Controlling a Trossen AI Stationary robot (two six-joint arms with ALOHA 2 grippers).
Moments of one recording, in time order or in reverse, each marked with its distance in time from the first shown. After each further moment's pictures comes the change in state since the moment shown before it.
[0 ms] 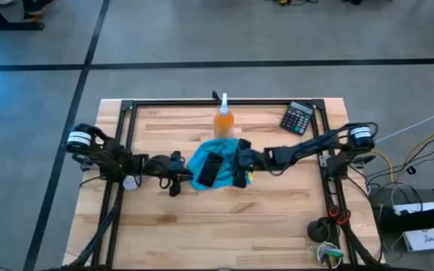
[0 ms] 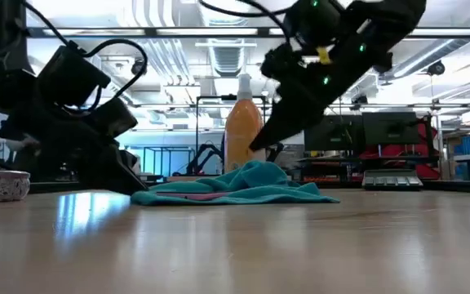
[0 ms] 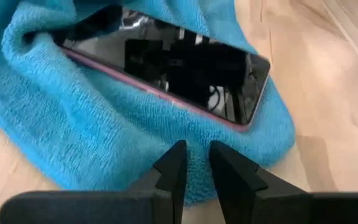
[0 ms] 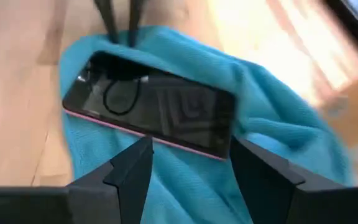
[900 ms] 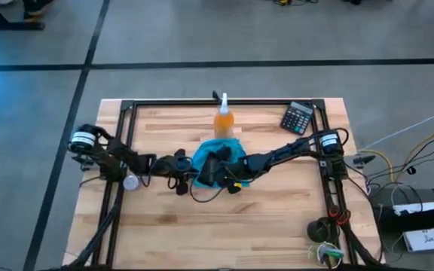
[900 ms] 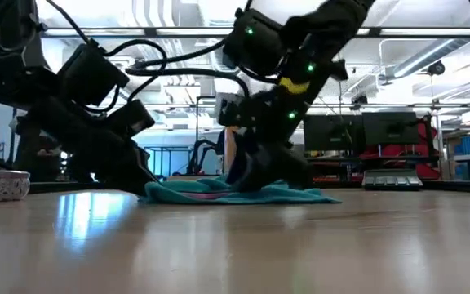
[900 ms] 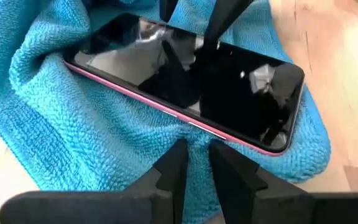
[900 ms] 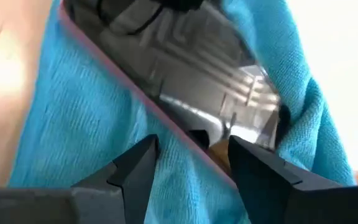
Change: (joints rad) left arm 0.000 0.075 0.089 -0.096 -0.093 0.042; right arm 0.052 0.275 0.385 -0.450 0.125 -0.452
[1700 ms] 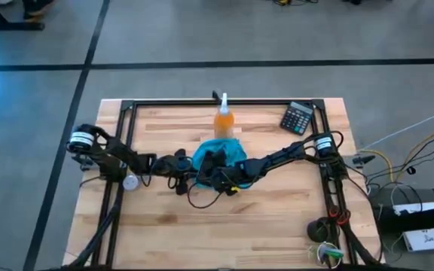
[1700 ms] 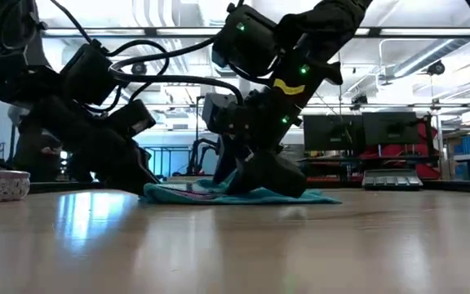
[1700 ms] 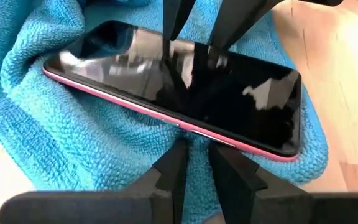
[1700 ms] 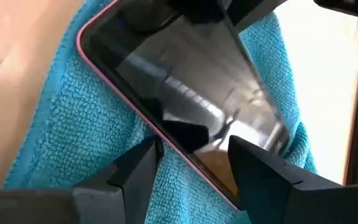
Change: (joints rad) left arm 0.000 -0.009 0.001 -0.062 0.011 0.021; right arm 0.021 0.071 0.028 0.120 0.029 -0.101
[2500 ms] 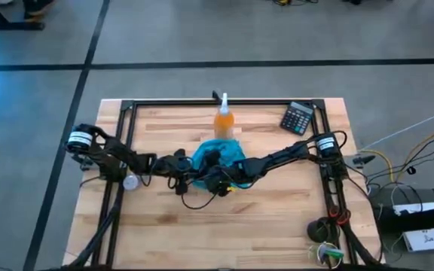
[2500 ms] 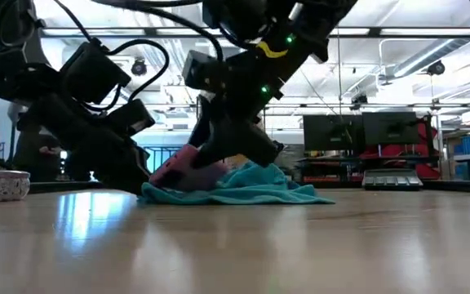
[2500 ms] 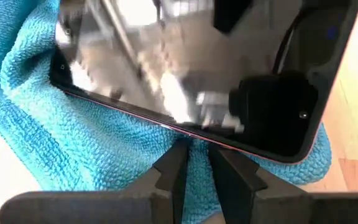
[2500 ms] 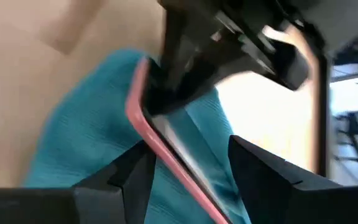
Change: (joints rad) left arm 0.000 -0.004 0.003 -0.020 -0.011 -0.014; right arm 0.019 -0.035 0.081 0.049 -0.058 0.002
